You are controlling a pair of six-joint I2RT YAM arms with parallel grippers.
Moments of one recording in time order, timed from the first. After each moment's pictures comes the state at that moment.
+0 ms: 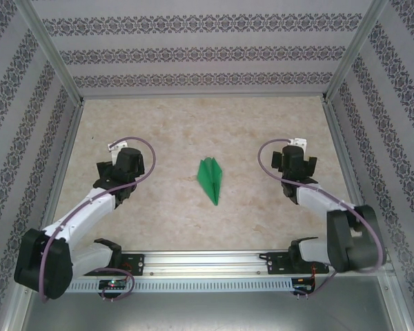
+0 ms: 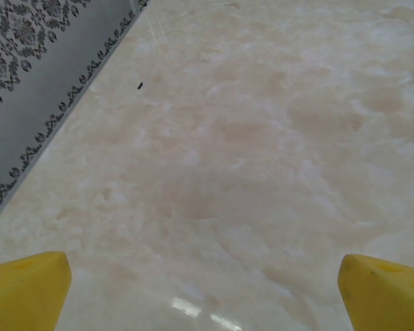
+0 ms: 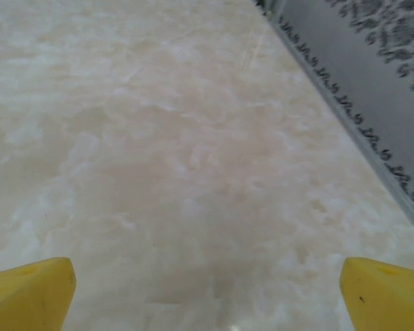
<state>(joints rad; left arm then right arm) -0.33 1.15 0.63 -0.22 -0.64 -0.32 0.14 1.33 0.51 0.22 0.45 0.07</state>
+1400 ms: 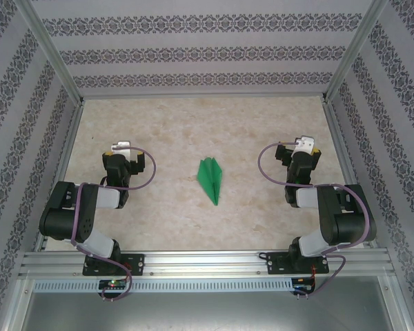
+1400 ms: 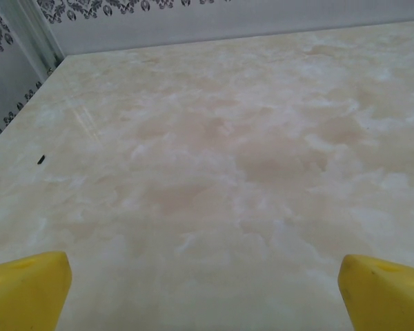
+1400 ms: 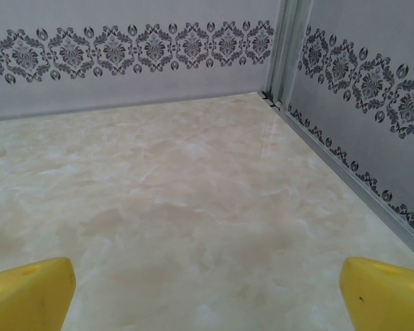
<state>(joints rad) -0.09 1.56 0.39 0.80 -0.22 0.02 0.03 1.51 0.37 0.89 0.33 0.02</state>
